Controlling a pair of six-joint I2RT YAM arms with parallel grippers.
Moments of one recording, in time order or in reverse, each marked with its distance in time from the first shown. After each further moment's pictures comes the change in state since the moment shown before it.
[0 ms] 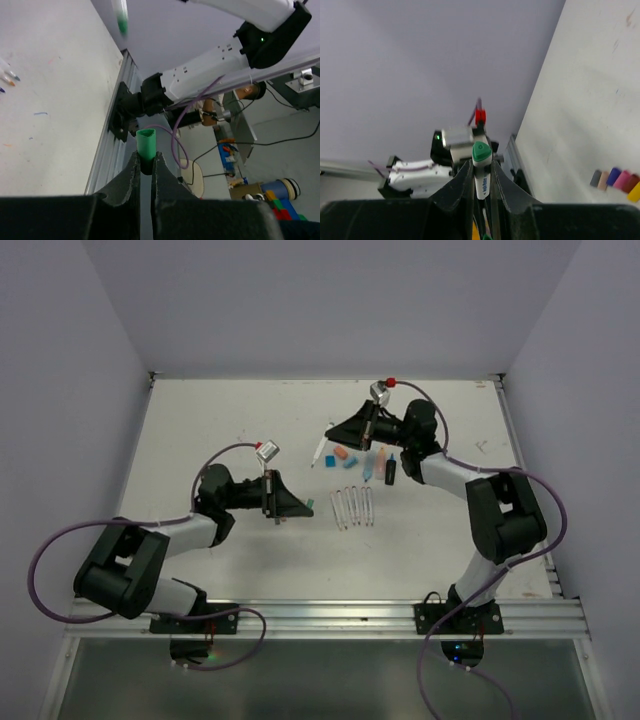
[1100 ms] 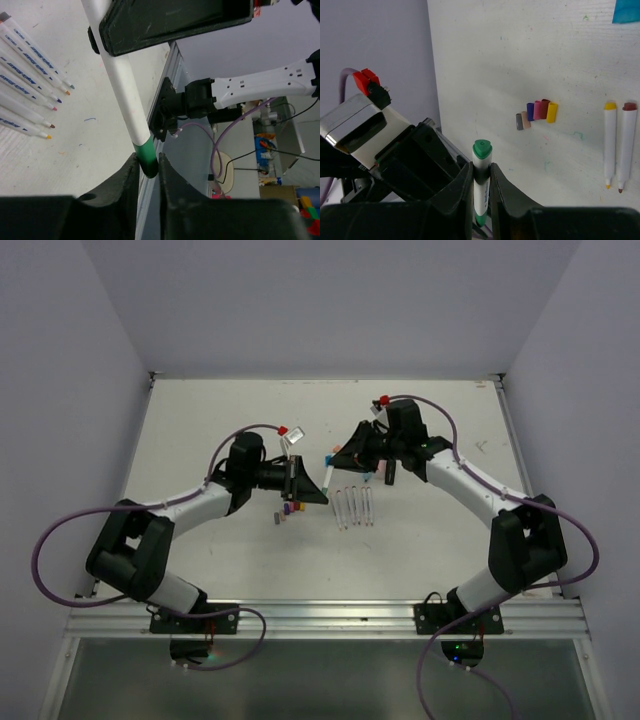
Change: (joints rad) left arm -0.084 0.100 0.330 -0.703 -0.085 0.452; right arm 0.085 -0.192 0.143 -1.017 0.393 -0.419
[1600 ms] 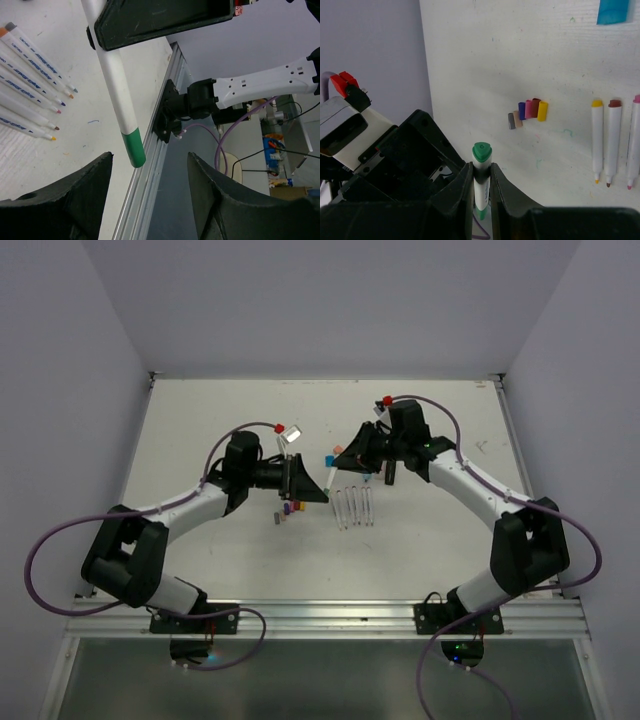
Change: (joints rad) left arm 0.012 -0.036 -0.002 -0.032 -0.007 0.040; right arm -0.011 -0.023 -0.002 -0.044 0.023 -0.032
